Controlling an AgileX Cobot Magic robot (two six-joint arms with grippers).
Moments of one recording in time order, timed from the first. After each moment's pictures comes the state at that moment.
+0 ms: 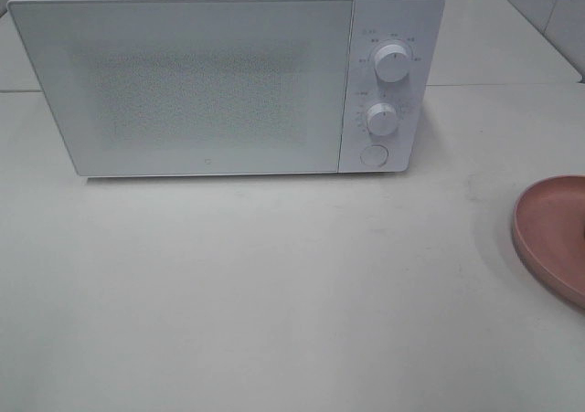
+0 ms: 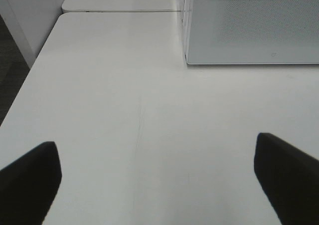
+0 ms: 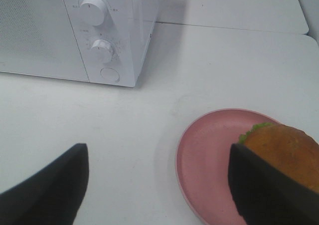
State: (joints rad) left arm 0.05 0.00 -0.50 -0.05 1.04 0.05; right arm 0.13 0.45 -0.54 0.00 0.63 -0.01
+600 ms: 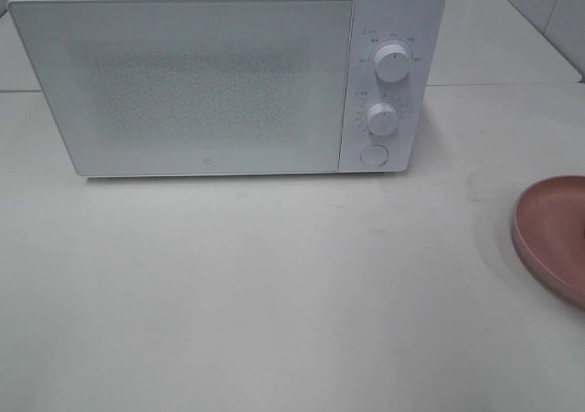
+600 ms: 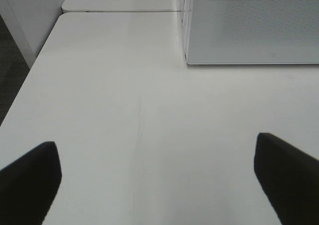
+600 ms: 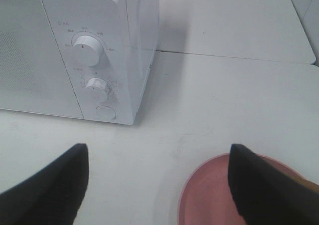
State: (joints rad) left arm 0.05 0.00 -0.50 -0.05 1.04 0.05; right arm 0.13 0.70 -0.54 0.00 0.31 -0.01
